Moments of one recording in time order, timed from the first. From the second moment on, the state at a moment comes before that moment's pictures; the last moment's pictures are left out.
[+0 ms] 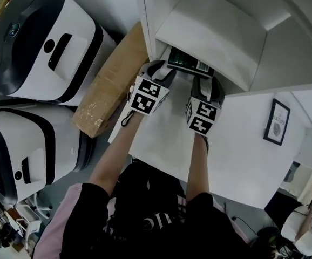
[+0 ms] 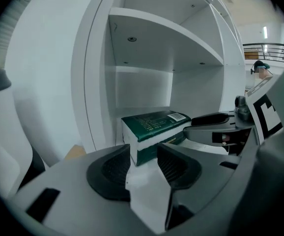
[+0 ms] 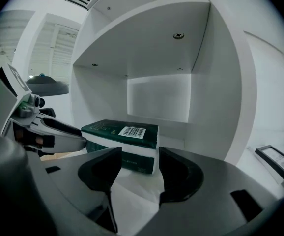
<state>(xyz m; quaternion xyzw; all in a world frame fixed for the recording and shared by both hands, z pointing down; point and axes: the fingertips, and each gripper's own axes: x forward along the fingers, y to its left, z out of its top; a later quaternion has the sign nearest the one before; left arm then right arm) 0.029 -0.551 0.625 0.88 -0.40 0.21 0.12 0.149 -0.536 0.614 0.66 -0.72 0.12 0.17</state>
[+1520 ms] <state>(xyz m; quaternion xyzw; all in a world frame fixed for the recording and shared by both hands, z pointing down) 0.007 -0.446 0.549 0.89 -0.40 0.18 0.09 0.133 -0.421 0.551 0.60 -0.78 0.13 0.15</state>
